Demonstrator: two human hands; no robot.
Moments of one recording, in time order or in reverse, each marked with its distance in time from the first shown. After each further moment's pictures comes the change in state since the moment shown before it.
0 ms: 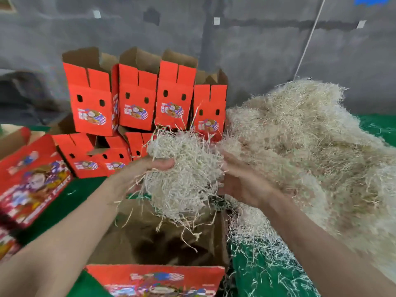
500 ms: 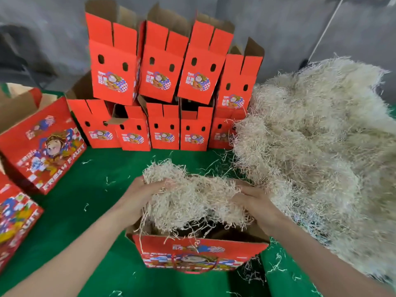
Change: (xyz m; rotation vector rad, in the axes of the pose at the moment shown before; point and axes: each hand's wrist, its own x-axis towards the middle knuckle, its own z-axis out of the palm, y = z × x) left_hand -0.031 -0.123 -0.069 -0.223 0.279 -0.178; right_hand 0.007 0.104 0.057 -0.385 0.446 0.341
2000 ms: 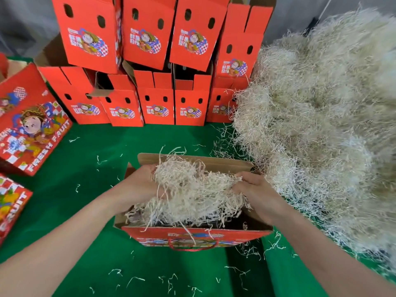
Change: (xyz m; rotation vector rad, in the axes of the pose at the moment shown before) left_hand 0.026 -0.011 0.002 0.563 -0.243 -0.028; right_hand 0.016 0.024 -0.001 0.080 0.070 0.180
